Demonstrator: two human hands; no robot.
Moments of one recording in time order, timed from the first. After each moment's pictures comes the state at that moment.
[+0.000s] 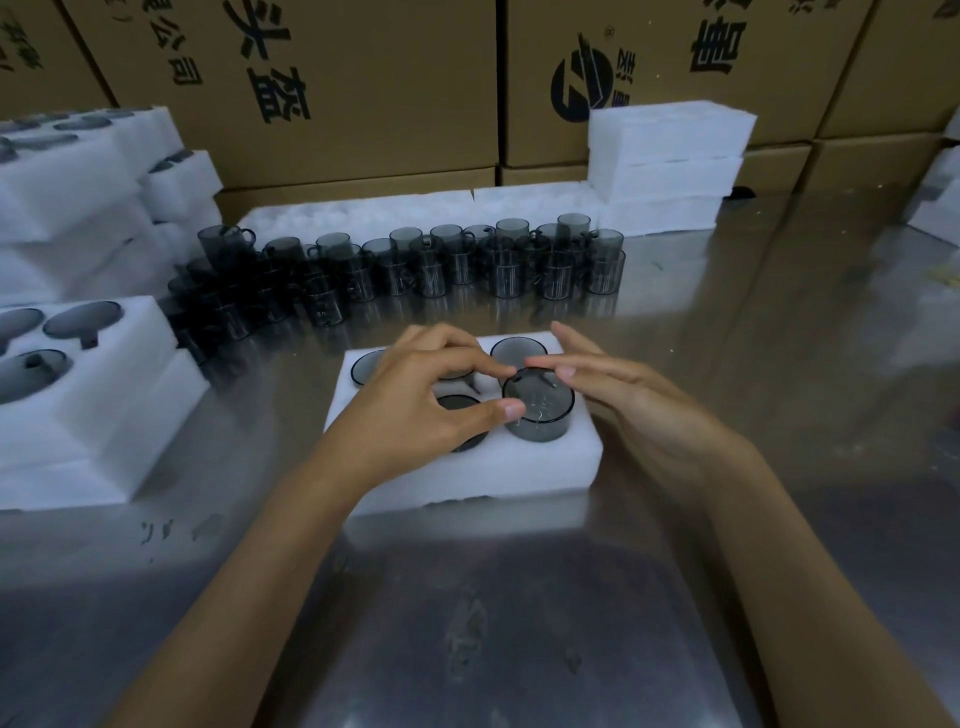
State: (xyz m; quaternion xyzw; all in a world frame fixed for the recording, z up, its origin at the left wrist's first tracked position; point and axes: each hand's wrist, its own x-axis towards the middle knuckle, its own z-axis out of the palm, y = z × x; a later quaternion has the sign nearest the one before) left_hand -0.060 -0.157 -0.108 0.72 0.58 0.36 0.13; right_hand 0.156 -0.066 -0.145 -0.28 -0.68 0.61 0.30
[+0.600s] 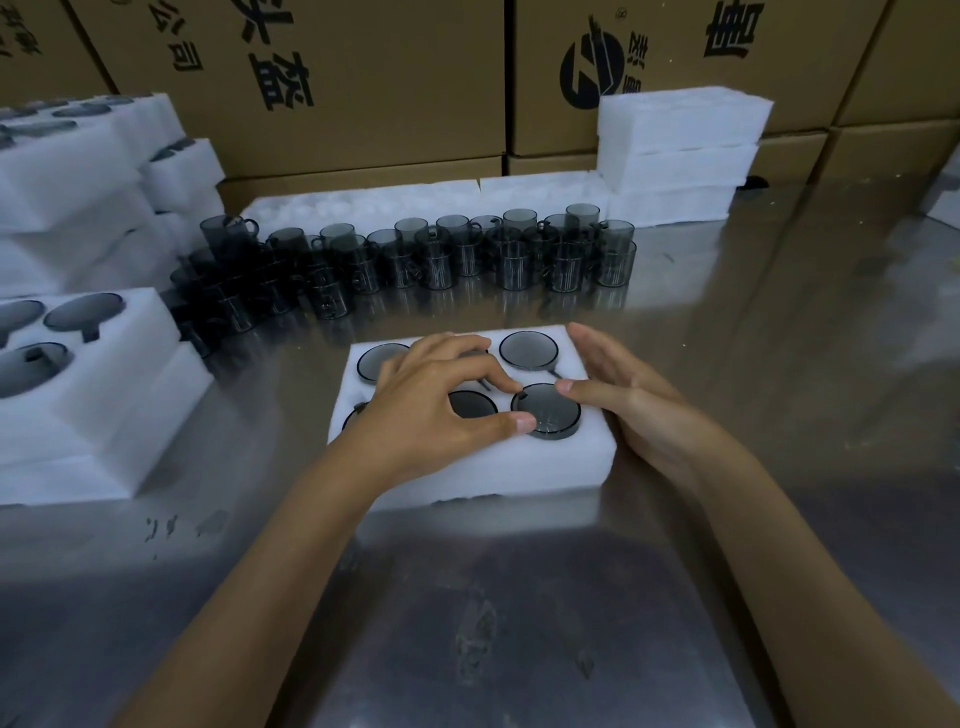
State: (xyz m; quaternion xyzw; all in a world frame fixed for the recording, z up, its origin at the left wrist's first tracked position) left_hand -0.064 -0.150 -0.122 0.70 0.63 0.29 0.14; right_hand 0.146 -0.055 -0.163 -0.33 -0.61 0.63 0.35
